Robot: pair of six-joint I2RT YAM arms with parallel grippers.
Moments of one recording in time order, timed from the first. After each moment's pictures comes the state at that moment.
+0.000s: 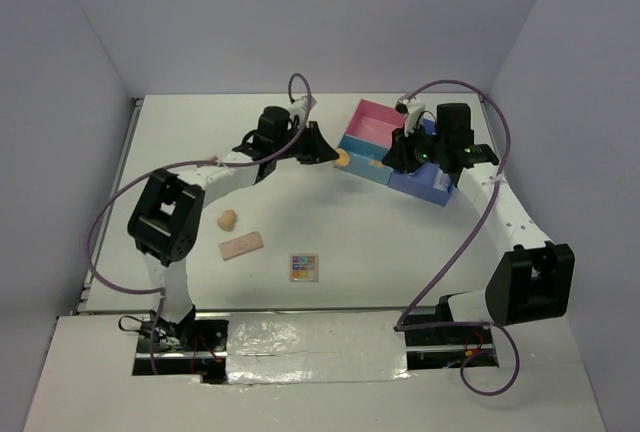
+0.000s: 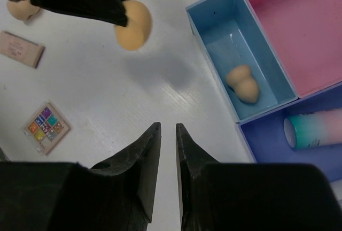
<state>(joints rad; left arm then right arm) -0.46 1.85 1.27 0.19 0.52 -0.57 0.11 1.36 1.14 -0.46 -0.61 -0.24</state>
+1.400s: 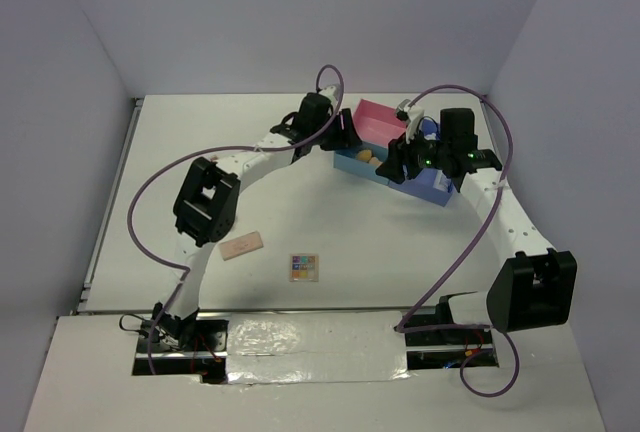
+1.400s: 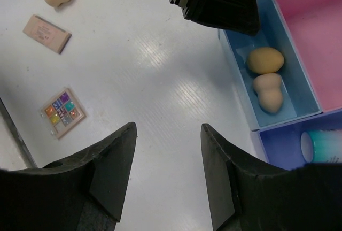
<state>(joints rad) -0.58 2.22 1.82 -0.12 0.19 -0.58 0.09 1.32 1.11 -0.47 -0.74 -0.31</state>
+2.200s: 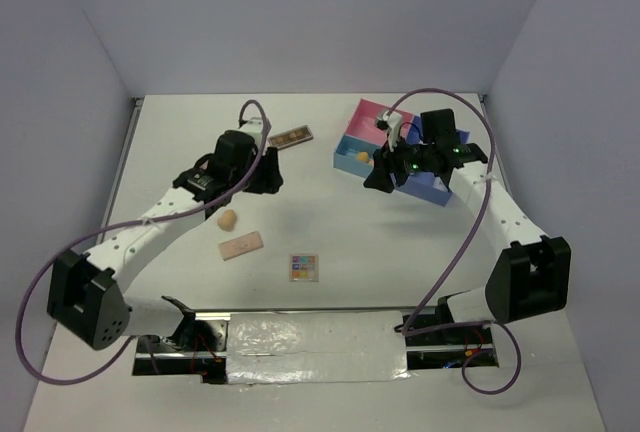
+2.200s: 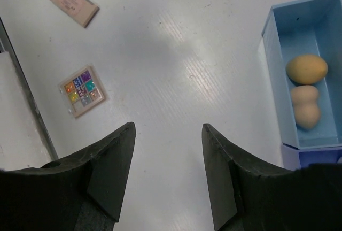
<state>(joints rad) -0.50 1.36 1.10 -0.33 -0.01 -0.35 0.18 1.37 1.14 -0.57 -0.77 -0.41</state>
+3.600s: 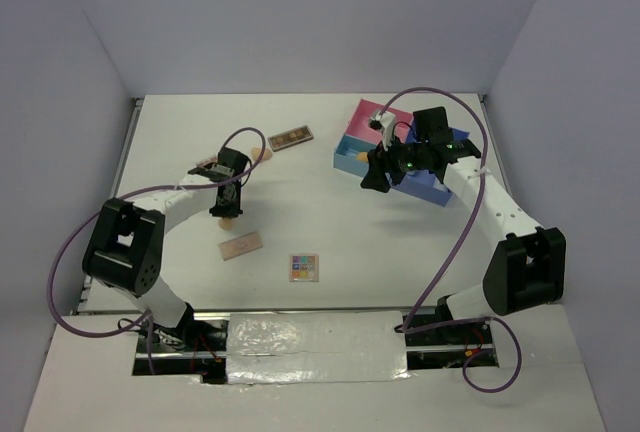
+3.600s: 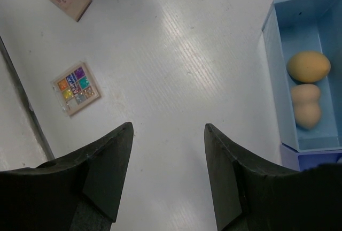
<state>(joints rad) -0.31 1.61 0.96 -0.54 -0.29 -0.32 0.22 1.43 1.18 -0.60 -0.73 -0.42</state>
